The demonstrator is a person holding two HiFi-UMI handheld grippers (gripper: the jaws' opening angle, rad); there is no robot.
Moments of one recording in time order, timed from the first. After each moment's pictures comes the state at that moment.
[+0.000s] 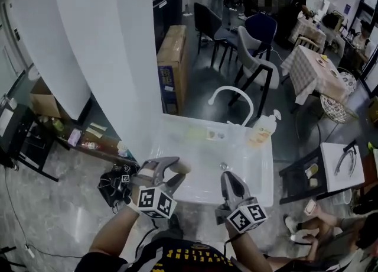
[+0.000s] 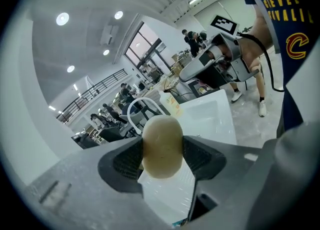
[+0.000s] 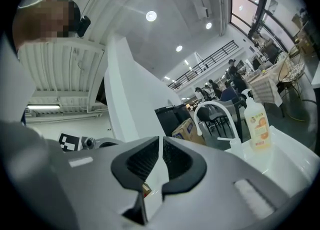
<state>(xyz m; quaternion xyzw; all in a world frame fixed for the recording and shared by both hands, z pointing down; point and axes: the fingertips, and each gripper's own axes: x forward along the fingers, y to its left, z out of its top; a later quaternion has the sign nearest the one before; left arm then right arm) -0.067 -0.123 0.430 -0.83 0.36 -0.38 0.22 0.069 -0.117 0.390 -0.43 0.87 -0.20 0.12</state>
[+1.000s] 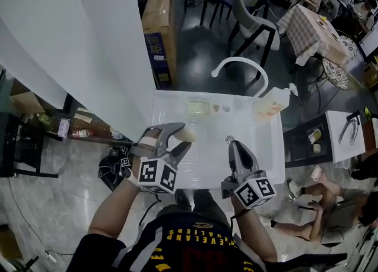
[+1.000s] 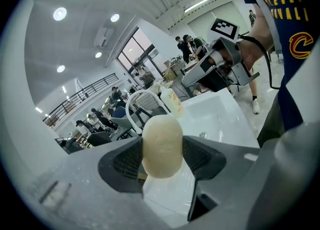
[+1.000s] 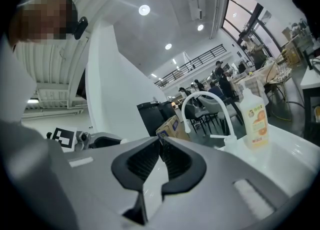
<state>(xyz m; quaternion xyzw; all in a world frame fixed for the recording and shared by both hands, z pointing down) -0.097 -0.218 0.455 -0.86 0.29 -0.36 0.22 0.036 -0.198 0.429 -0.51 0.83 -0.22 0.09</state>
